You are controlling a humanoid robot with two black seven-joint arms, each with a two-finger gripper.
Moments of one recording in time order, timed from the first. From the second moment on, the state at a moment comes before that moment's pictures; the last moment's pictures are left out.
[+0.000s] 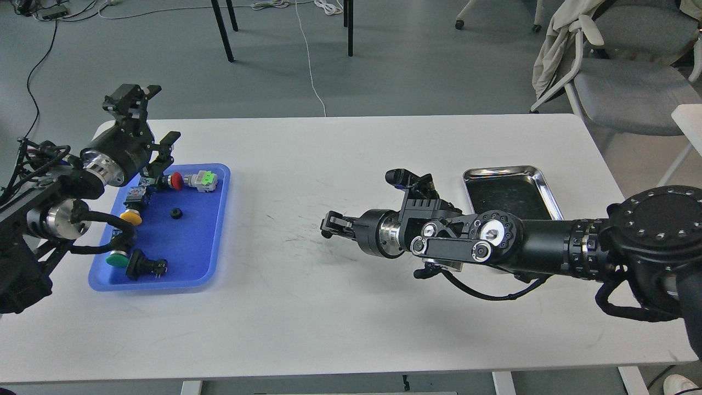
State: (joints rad) left arm -0.70 0.53 -0.70 -0.79 0.28 -0.26 -0.21; right arm 1.19 0.00 -0.36 0.95 -0.44 -0.05 0.01
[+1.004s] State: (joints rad) left arm -0.70 0.63 -0.70 -0.92 0.34 -0.26 -0.20; right arm 1.11 -0.09 0.41 0.76 -0.42 -0.04 0.01
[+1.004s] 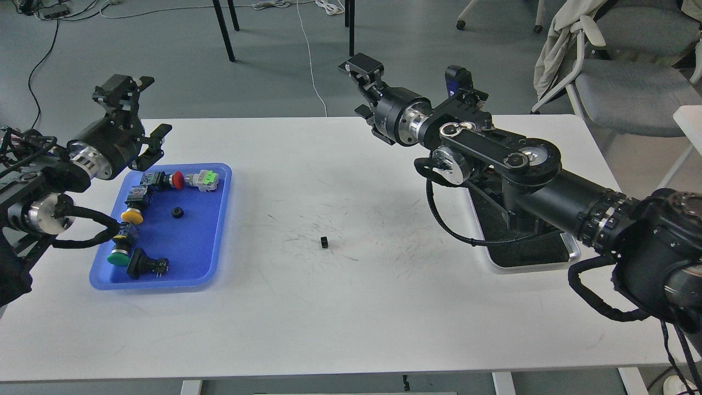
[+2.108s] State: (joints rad) left arm -0.66 0.39 -0.41 -1.35 2.10 -0.11 -0.11; right arm 0.54 -0.52 0.92 0.90 0.01 0.22 0.07
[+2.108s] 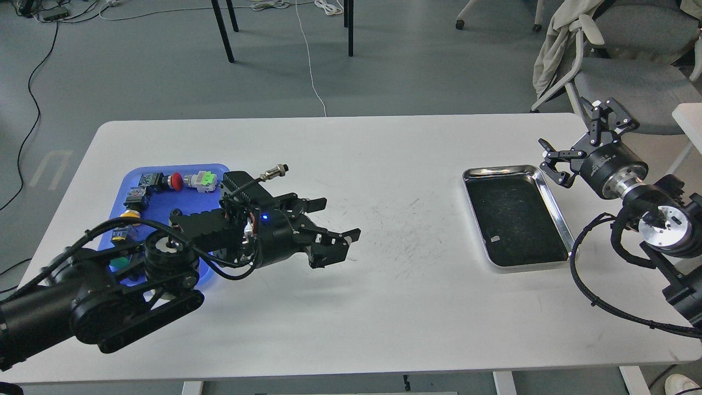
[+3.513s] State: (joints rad) left arm -0.53 0.26 -0.41 -1.03 2.18 0.08 -0.08; right arm 0.54 -0.52 0.91 0.87 0.00 0.22 0.07
